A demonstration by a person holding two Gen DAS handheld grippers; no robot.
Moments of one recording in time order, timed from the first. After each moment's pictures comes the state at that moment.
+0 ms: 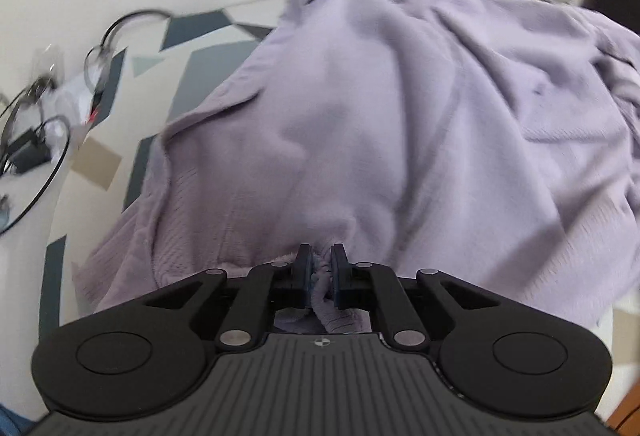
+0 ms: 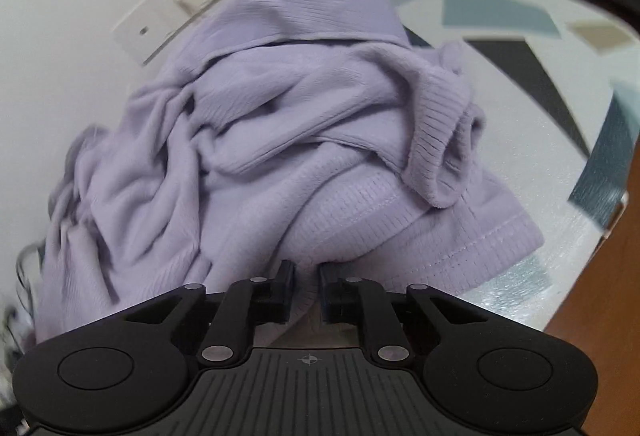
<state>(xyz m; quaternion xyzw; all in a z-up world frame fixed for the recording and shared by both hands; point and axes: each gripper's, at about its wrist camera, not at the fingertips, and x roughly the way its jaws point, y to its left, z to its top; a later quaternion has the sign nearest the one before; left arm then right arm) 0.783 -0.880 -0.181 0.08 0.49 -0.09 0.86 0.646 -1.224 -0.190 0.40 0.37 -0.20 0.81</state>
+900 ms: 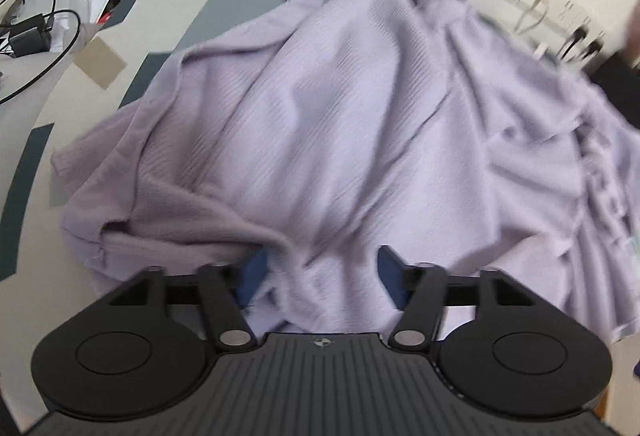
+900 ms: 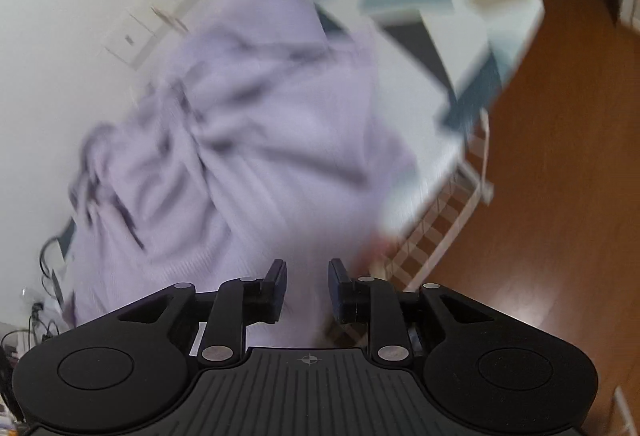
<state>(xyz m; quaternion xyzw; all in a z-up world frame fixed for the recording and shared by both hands) 0.758 -0.863 -0.155 -0.08 0.53 -0.10 0.84 0.547 -1.219 -0.106 0.41 0.40 -0.22 0.79</state>
